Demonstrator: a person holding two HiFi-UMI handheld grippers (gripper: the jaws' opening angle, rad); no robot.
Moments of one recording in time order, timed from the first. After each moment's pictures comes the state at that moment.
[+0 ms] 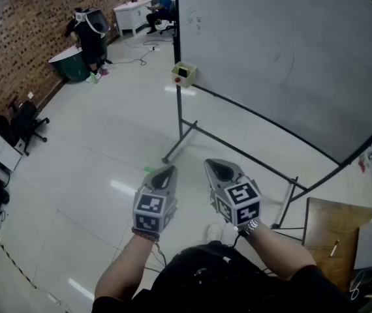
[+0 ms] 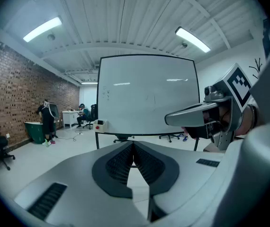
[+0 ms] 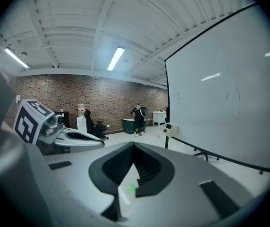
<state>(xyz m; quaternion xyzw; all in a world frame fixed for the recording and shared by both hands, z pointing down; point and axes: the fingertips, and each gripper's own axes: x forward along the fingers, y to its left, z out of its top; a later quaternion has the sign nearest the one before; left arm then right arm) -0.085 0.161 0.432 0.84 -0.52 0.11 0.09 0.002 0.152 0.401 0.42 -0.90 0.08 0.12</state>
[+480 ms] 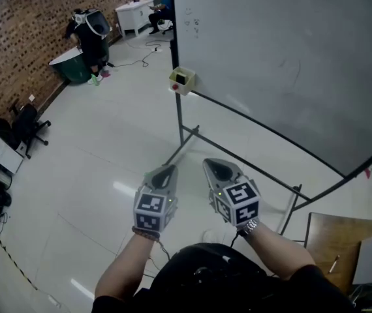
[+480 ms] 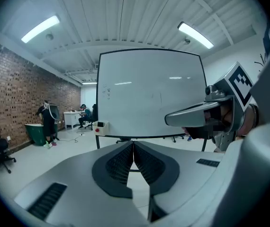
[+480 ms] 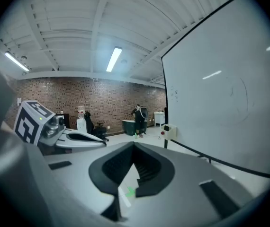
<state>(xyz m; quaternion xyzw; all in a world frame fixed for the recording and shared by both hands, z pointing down) -0.065 0.077 0.437 0.83 -0.53 0.12 0.09 0.018 0.069 0.406 0.41 -0.90 0.08 0.11</state>
